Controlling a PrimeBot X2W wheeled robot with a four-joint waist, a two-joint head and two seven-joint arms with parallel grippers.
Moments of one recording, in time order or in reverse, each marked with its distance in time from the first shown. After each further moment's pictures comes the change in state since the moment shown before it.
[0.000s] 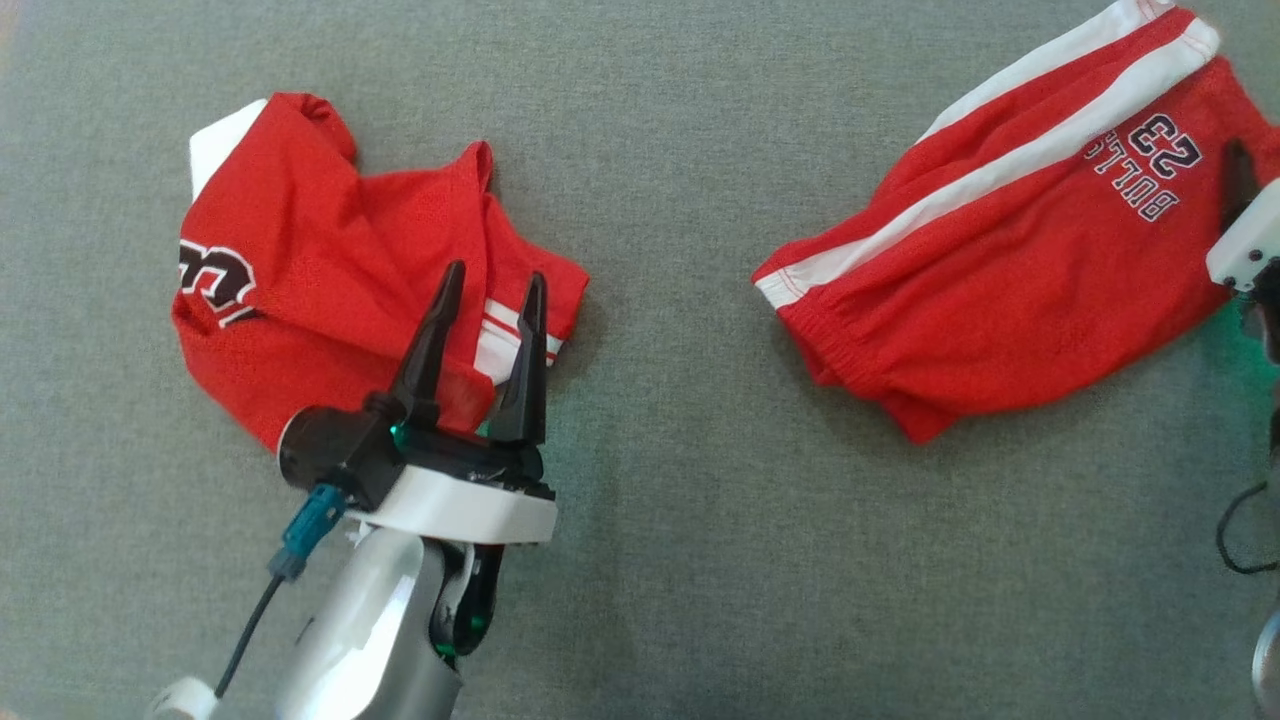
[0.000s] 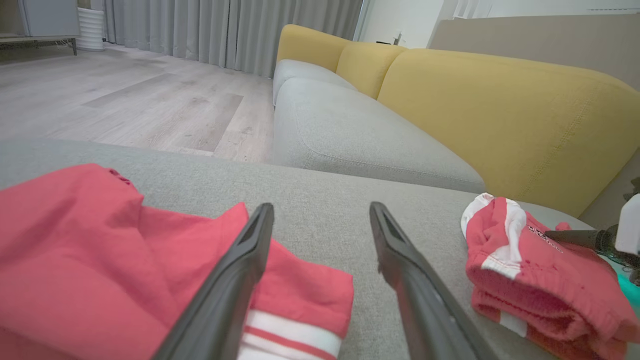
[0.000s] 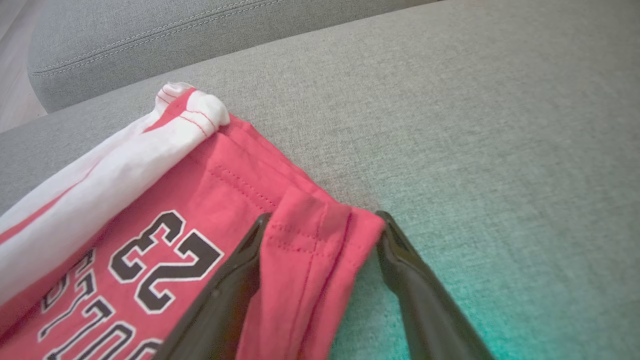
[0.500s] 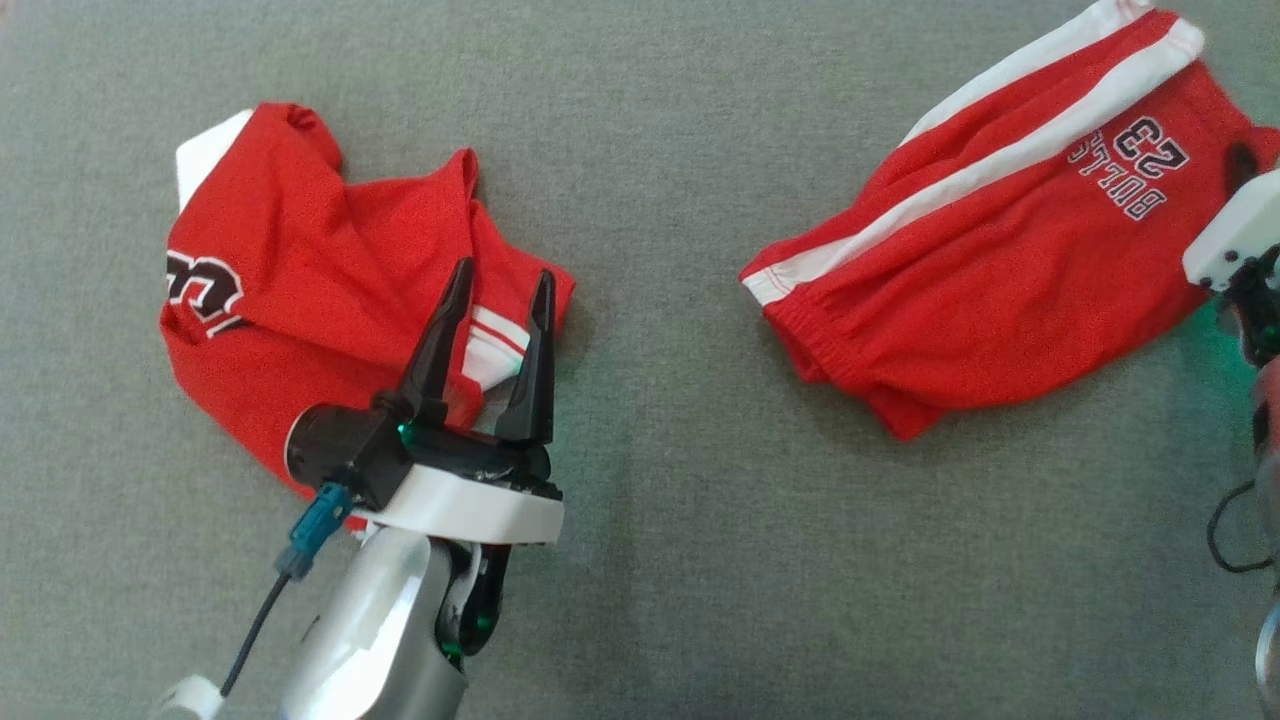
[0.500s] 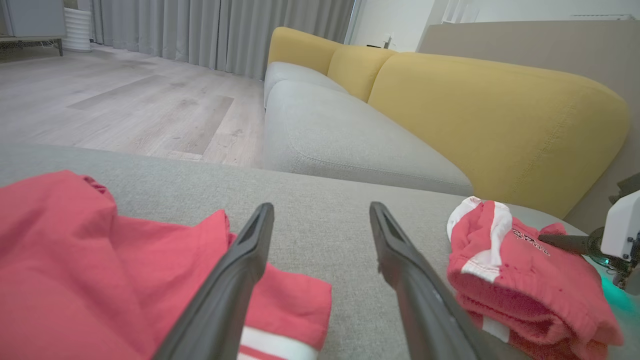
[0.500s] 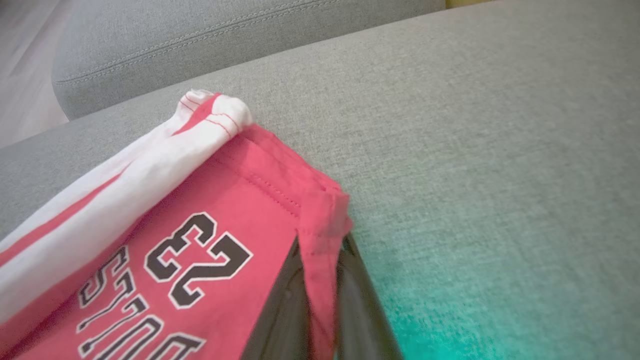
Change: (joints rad) left arm -0.008 -0.001 -0.018 -0.006 -0.009 0.010 0.000; right arm -0.042 -0.013 0.070 0.112 0.059 0.000 -0.093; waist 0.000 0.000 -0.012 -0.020
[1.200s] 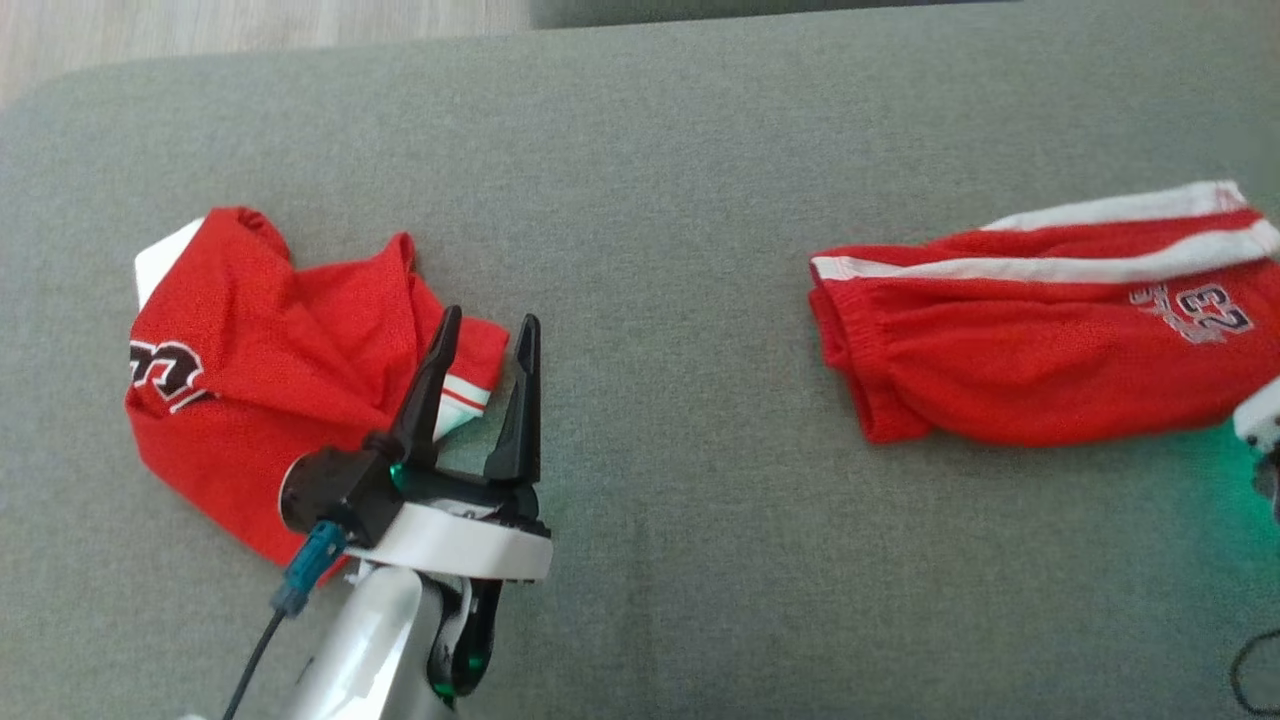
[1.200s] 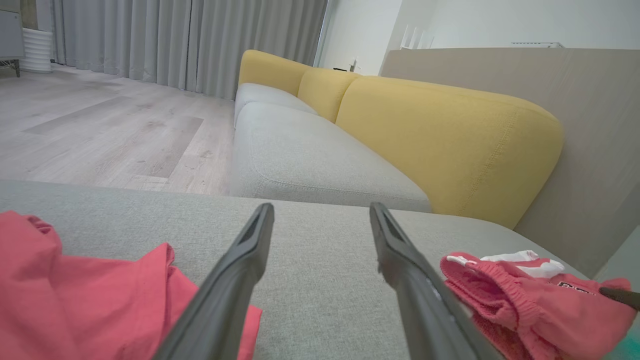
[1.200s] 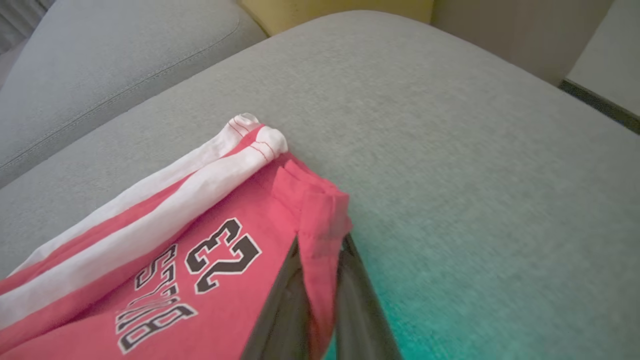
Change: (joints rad) left arm 0.066 0.000 0.023 0.006 0.000 0.000 0.000; right arm 0.237 -0.039 -0.127 0.005 0.105 0.000 -0.123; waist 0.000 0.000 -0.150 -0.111
